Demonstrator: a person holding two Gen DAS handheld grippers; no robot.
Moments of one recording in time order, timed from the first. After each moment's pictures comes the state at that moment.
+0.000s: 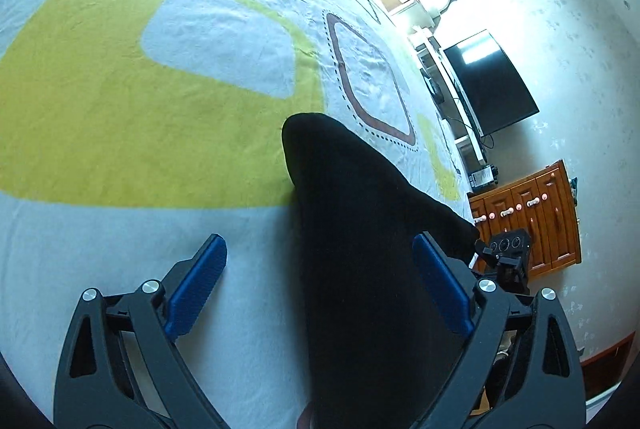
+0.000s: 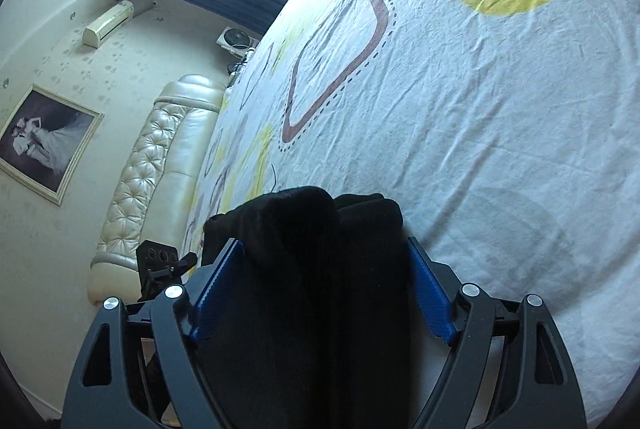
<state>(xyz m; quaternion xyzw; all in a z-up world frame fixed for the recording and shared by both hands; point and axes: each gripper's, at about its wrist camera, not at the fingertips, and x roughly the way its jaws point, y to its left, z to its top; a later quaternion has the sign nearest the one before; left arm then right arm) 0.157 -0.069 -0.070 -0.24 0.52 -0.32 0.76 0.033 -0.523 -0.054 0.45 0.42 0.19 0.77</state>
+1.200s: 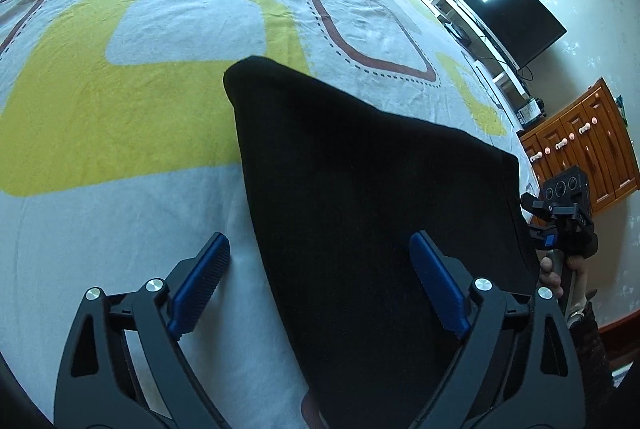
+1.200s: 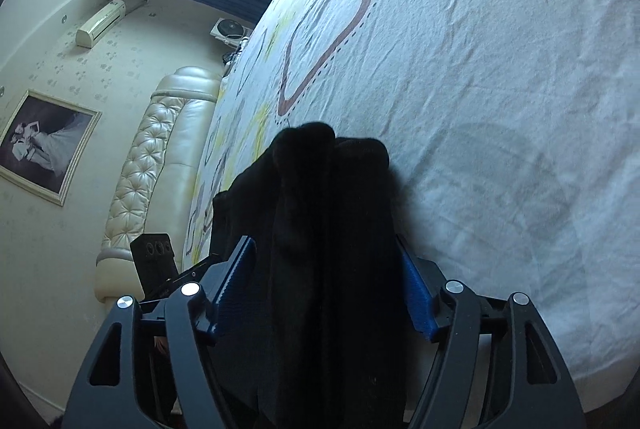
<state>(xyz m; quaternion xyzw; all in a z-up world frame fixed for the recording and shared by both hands) 0.110 -0.106 -0.058 -0.08 0.53 -0.30 0.79 0.002 -0.524 -0.064 0.45 0.45 0.20 0.75</state>
